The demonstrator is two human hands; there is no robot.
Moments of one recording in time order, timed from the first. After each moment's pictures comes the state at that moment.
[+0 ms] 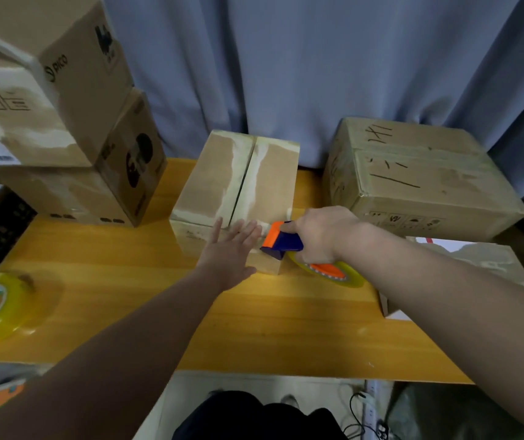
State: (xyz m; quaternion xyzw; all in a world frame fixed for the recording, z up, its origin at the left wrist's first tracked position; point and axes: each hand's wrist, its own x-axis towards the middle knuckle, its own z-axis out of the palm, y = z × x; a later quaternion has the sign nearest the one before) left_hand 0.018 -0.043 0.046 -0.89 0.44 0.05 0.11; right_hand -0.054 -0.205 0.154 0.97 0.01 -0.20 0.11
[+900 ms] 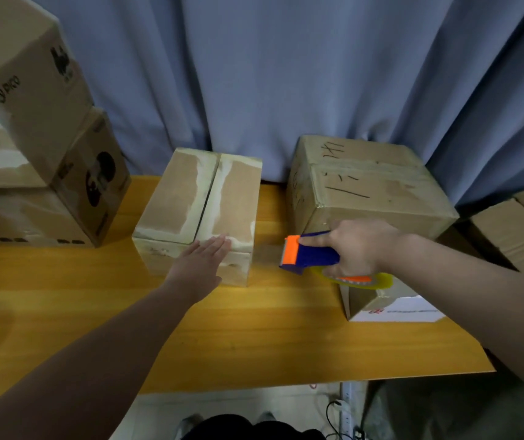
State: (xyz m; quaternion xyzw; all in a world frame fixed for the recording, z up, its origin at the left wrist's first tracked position) left_hand 0.018 -0.052 0.047 -0.89 0.45 0.06 0.03; right_hand -0.127 -0.278 0.191 0.97 -0.02 -0.21 0.12
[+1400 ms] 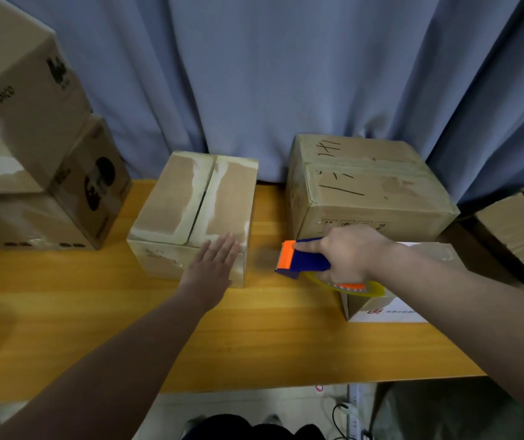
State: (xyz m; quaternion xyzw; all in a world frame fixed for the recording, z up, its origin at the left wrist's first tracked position) left_hand -0.008 -0.077 0.036 -0.89 0.44 0.00 0.13; right_hand -0.138 -0.288 0.169 0.97 0.01 -0.18 0.14
